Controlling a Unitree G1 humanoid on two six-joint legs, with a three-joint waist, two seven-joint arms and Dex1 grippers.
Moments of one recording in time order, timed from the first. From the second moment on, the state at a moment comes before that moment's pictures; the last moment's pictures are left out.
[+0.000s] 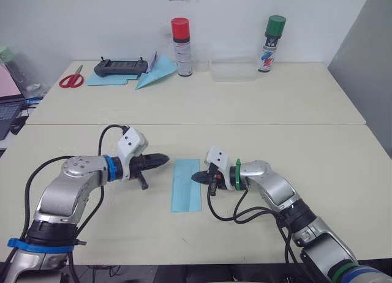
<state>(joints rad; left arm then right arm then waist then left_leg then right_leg) -0.29 0.75 0.03 -0.18 -0.42 0.60 -0.97 -0.55 -0.24 0.44 0.16 0.14 0.48 0.87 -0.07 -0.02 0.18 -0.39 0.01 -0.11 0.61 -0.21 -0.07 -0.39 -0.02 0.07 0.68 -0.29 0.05</state>
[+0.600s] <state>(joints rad) -0.21 0.72 -0.15 -0.10 -0.22 0.36 -0.95 -0.59 -0.17 0.33 0.29 0.14 0.44 0.78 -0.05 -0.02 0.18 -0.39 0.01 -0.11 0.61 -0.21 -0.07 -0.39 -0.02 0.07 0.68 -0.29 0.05</state>
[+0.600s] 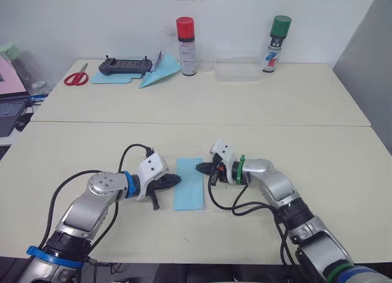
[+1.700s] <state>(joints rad) -0.27 0.70 -0.19 -0.06 -0.17 0.34 -1.00 -0.47 -0.32 0.38 0.11 0.16 0.50 1.03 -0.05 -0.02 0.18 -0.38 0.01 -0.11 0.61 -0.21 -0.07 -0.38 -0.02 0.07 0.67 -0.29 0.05</state>
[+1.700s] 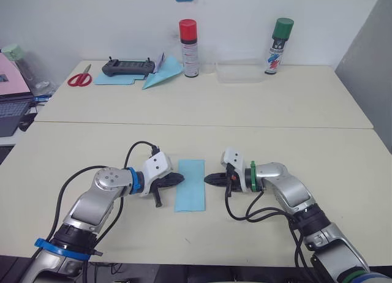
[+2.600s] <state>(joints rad) -0.25 0.70 -0.17 -0.09 -0.17 0.38 -1.02 -0.38 -0.40 0.50 -0.10 0.22 0.64 1.14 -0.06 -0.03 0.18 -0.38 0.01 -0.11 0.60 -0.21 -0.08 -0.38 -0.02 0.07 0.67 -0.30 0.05</state>
